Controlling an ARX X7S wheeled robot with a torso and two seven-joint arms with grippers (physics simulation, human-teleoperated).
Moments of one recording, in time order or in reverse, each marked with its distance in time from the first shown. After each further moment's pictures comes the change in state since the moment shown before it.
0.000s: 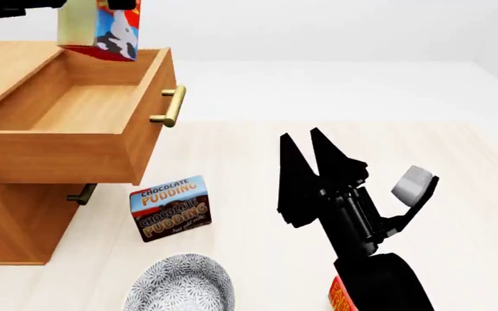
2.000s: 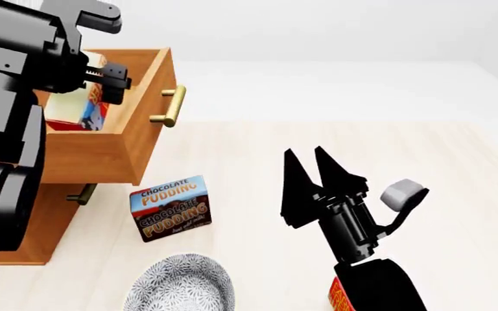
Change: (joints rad) left arm 0.147 0.389 -0.559 -0.719 1.490 -0.055 0.586; right arm 0.004 0.008 -0.021 0.177 -0.033 -0.068 -0.005
